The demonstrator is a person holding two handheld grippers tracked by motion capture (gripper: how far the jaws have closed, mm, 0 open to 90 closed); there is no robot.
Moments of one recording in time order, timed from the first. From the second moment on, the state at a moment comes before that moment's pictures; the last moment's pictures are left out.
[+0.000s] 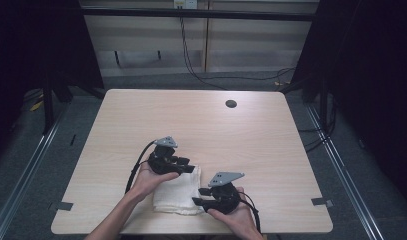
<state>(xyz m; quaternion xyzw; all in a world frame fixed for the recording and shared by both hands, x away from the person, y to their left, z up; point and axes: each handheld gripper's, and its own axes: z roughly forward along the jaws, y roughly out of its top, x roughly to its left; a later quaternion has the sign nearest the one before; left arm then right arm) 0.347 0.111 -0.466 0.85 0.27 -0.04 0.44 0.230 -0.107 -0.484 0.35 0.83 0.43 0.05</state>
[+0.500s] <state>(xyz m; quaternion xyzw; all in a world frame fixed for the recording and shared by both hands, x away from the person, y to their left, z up) 0.335 0.155 -0.456 0.86 0.29 0.01 0.43 0.260 -0.111 -0.491 0.38 0.83 0.40 0.08</state>
